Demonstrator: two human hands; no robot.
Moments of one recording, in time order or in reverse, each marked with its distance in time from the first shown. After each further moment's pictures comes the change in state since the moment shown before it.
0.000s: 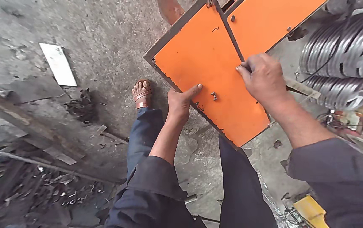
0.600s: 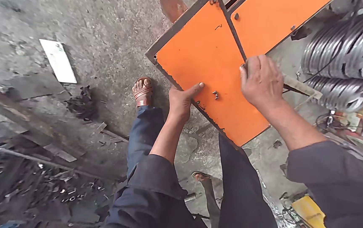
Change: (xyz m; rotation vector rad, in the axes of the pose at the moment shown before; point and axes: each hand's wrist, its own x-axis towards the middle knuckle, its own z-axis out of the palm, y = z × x) left_hand 0.001 0.000 -0.001 0.006 0.007 -0.011; right_hand -0.009 -0.009 0.013 -0.202 0.000 0.065
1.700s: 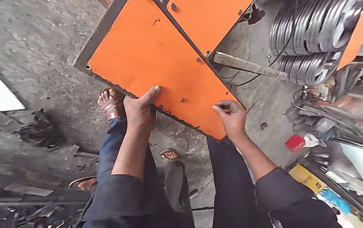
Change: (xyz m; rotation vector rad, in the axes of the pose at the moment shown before) left_hand -0.007 -0.001 -0.001 0.099 -0.030 0.006; right_hand -0.146 0.017 0.051 0.914 0.151 0.527
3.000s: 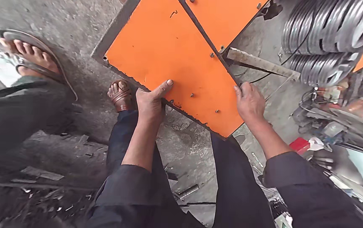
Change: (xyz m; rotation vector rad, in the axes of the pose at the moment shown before) left_hand 0.009 -0.001 -0.001 -0.068 -0.011 0.023; right_hand 0.055 0.000 -0.015 -0.884 -0.049 -0.122
